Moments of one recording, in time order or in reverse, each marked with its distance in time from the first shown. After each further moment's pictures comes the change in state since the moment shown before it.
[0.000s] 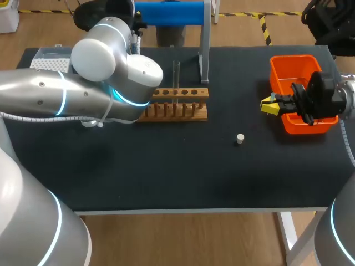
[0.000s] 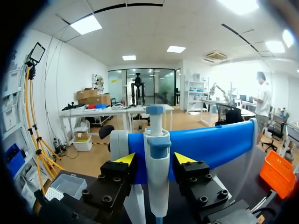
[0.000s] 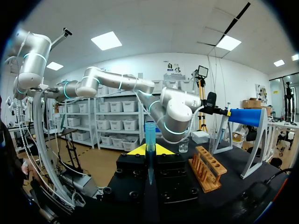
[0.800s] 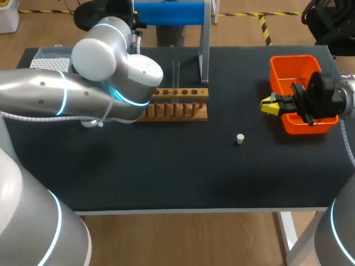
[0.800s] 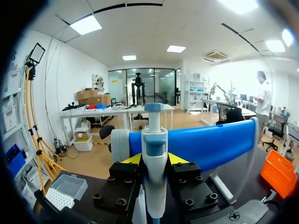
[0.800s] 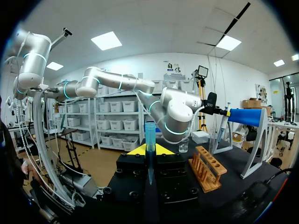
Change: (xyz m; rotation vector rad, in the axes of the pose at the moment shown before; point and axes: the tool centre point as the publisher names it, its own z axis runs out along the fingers) left arm -0.002 0.000 0.002 0.001 -0.008 0.005; right arm 0.000 0.000 0.000 0.000 0.000 0.000
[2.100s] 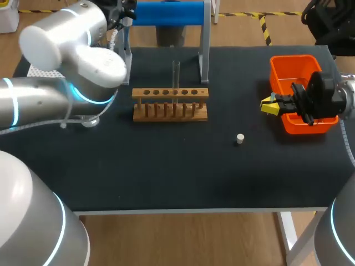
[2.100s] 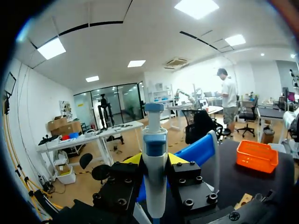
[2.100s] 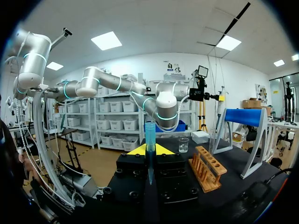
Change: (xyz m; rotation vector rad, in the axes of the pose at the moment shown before) left arm 0.020 -0.069 -0.066 0.127 0.324 0.217; right arm 0.000 0.000 0.000 0.000 0.000 0.000
